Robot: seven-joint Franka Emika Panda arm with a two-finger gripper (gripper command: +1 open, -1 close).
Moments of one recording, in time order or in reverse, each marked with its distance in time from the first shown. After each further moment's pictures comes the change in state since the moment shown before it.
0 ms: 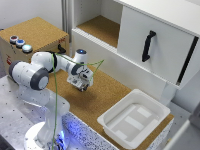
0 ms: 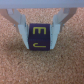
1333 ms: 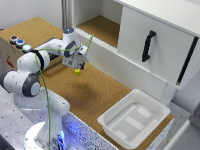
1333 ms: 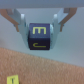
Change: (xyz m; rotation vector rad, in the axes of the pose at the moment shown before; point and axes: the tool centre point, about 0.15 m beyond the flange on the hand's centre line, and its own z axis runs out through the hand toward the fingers) arm 0.099 -0.060 -0.213 -0.131 0.389 -0.133
